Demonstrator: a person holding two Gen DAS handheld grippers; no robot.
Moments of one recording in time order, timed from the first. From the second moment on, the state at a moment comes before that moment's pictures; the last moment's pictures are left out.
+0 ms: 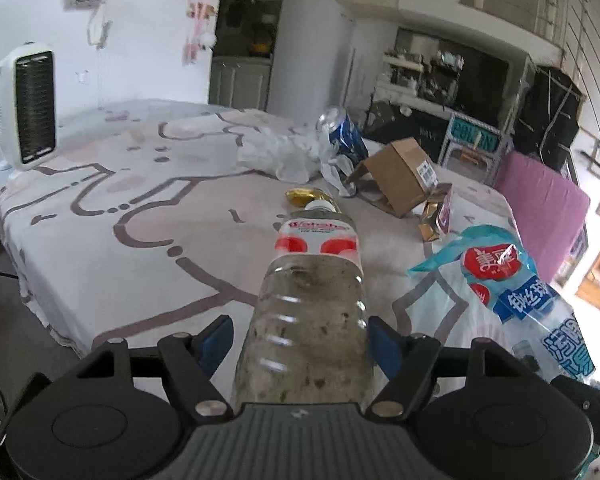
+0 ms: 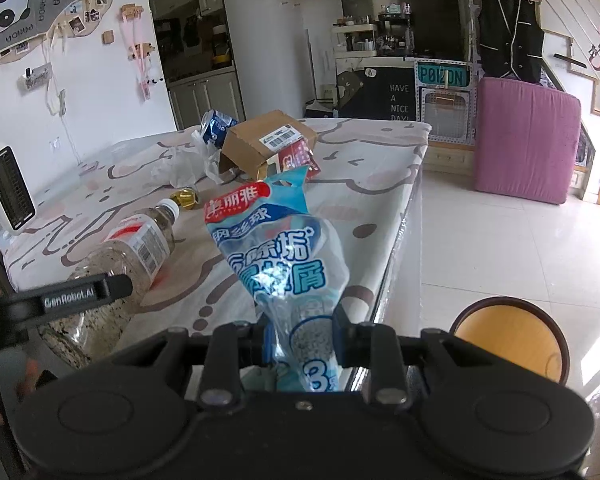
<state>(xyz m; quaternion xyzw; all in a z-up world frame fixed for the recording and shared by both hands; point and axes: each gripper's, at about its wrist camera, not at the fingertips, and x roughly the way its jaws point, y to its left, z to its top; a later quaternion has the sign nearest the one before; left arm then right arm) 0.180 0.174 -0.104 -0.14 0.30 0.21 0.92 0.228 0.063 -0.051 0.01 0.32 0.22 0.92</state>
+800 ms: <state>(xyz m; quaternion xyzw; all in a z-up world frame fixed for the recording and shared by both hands) 0.176 0.175 -0.071 -0.16 0.28 0.13 0.94 0.225 0.051 -0.031 0.02 0.30 0.22 0.93</state>
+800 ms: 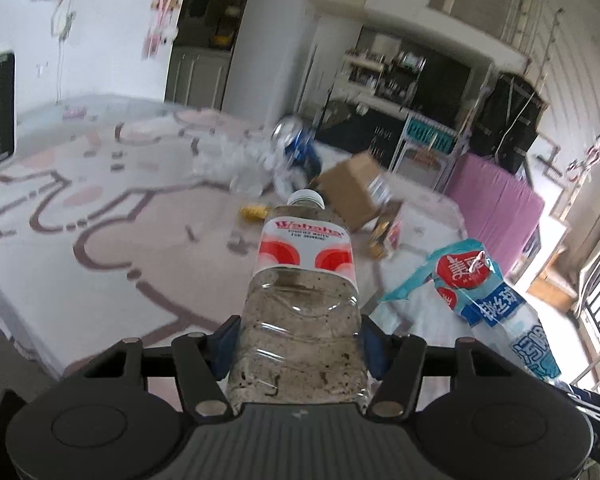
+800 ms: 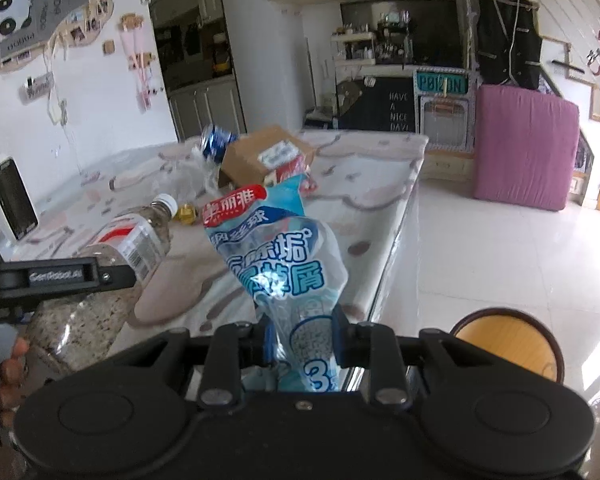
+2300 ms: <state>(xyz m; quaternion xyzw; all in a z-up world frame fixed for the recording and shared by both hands) 0.312 -0.089 -0.102 -0.07 0.33 -0.08 0.94 0.248 -0.191 -0.063 0.11 0.30 0.02 0.95</state>
